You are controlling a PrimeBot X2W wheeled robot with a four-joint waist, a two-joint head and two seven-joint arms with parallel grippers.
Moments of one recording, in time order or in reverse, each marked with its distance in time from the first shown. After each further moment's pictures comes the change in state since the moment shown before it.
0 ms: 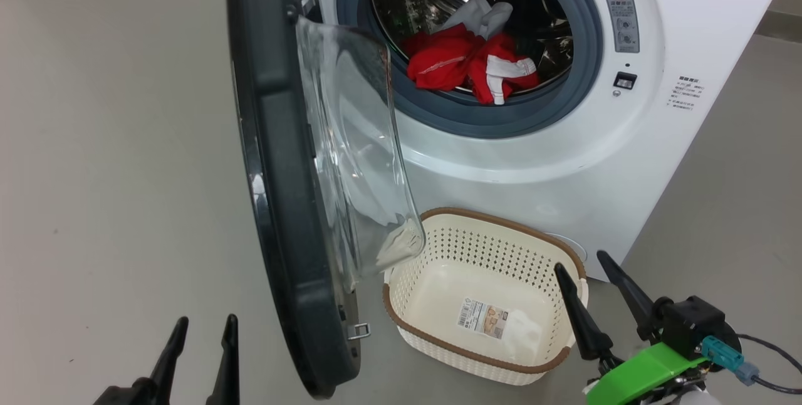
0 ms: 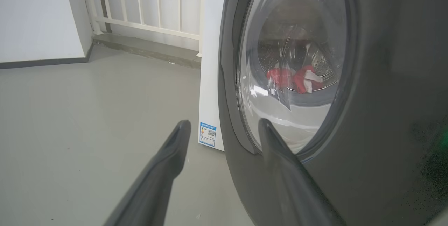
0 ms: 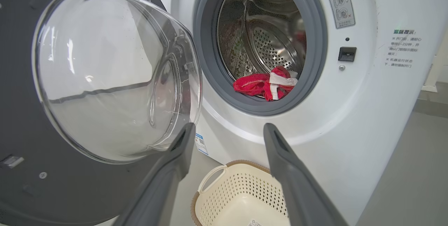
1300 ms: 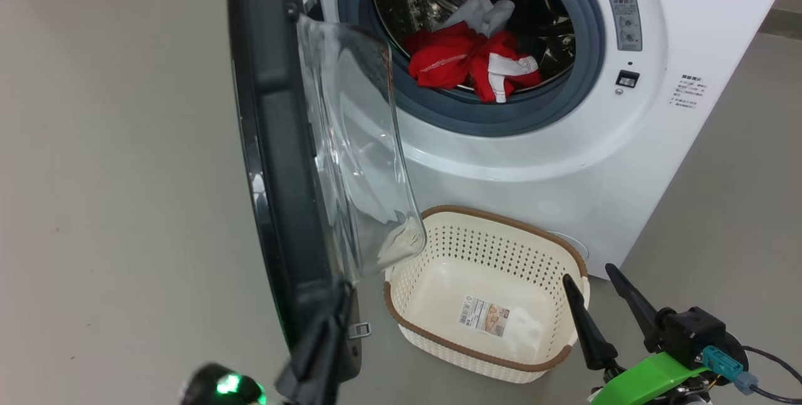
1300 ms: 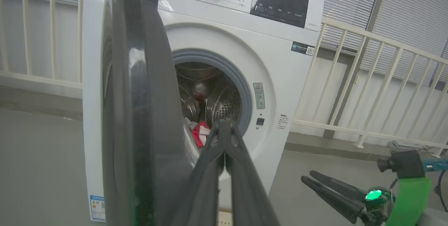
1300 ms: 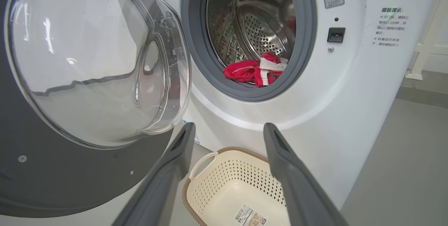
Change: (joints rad) left arm 0.004 0.002 -0.329 -0.366 -0.057 0.001 -0.007; right arm 0.029 0.023 -0.045 0.033 -0.055 0.000 0.000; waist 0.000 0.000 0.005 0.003
